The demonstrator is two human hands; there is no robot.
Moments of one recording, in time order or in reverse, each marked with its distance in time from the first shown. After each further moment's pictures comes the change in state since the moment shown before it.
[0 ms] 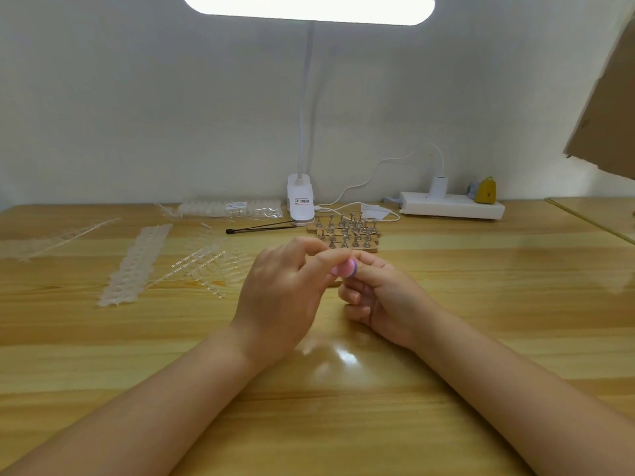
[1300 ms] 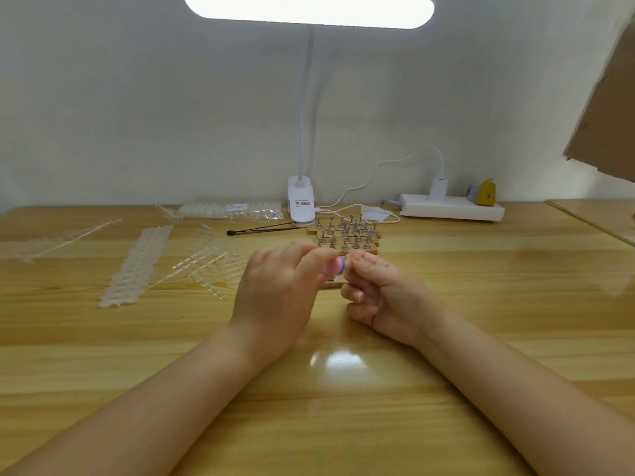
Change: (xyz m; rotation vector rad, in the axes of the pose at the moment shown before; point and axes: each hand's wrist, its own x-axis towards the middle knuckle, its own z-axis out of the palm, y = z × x) left_hand -0.001 -0.003 0.004 0.119 -0.004 -0.038; right_hand -0.001 -0.003 -0.006 0.036 -0.076 0.019
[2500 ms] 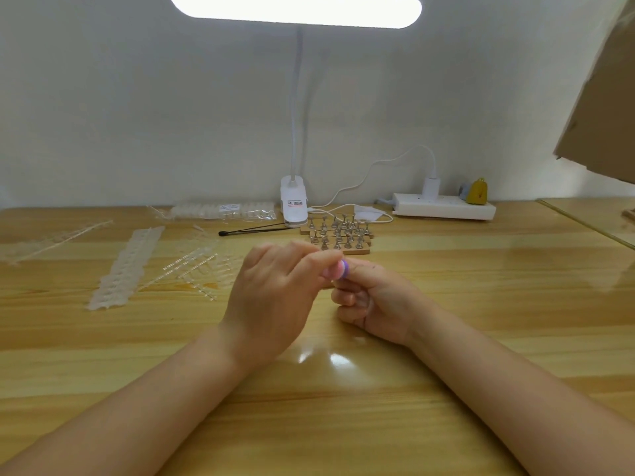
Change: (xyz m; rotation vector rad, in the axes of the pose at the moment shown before) left_hand 0.003 0.002 -0.002 -0.047 0.049 0.129; right_hand 0.000 -0.001 0.002 -0.057 -0.013 0.041
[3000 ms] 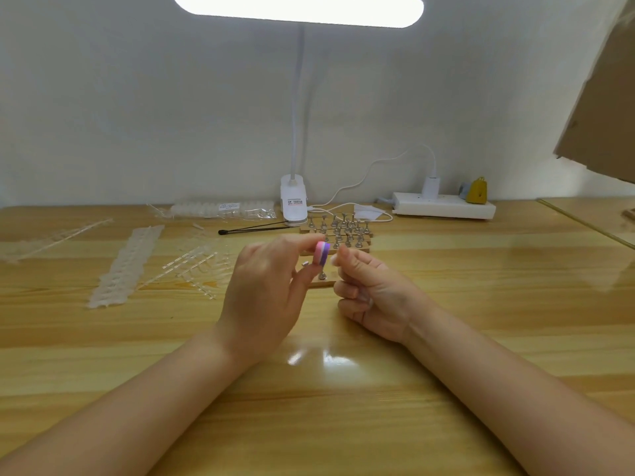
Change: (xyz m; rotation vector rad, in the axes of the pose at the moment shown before) left_hand 0.002 0.002 -0.005 -0.190 0.010 -0.197; right_hand 0.003 0.003 0.000 0.091 0.068 -0.074
